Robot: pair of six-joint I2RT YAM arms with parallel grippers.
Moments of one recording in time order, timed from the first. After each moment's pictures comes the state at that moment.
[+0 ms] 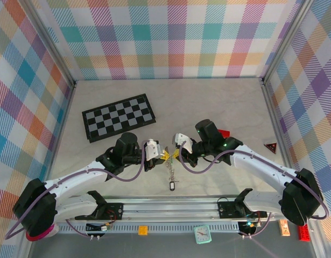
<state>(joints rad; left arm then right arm) -0.73 1.09 0.53 0.13 0.59 0.37 0.72 1.21 0.81 -0.39 -0.64 -0.43</state>
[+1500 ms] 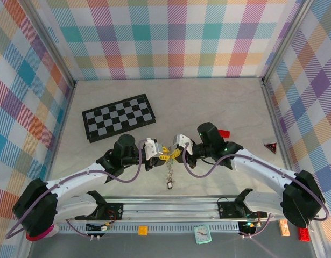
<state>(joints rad) -0.73 1.08 0.48 0.27 0.57 0.29 0.72 1.18 0.73 -0.24 -0.66 -0.38</state>
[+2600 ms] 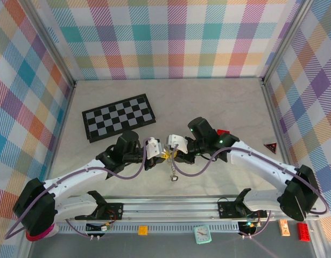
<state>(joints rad) -0.73 1.10 0.58 0.06 0.57 0.38 0.79 1.22 0.92 -0.50 -0.52 -0.54</state>
